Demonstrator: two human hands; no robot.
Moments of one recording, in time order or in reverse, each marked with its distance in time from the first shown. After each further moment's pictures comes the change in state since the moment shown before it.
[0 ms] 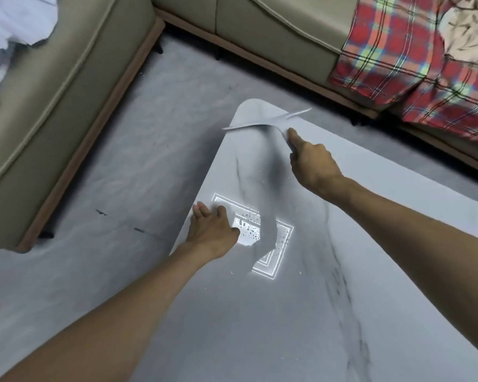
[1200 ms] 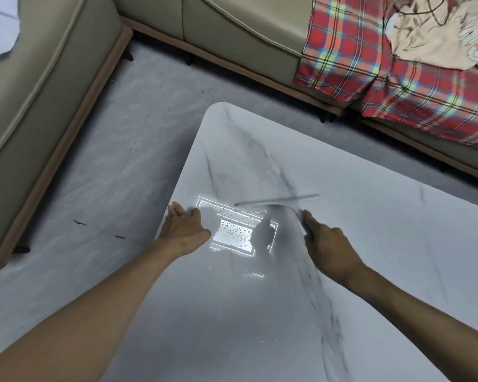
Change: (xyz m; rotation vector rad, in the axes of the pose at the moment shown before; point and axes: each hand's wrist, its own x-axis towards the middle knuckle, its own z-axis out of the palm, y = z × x) left_hand -0.011 0.000 -0.009 0.065 -0.050 0.017; right_hand -0.175 0.070 0.002 0.093 -0.232 0.184
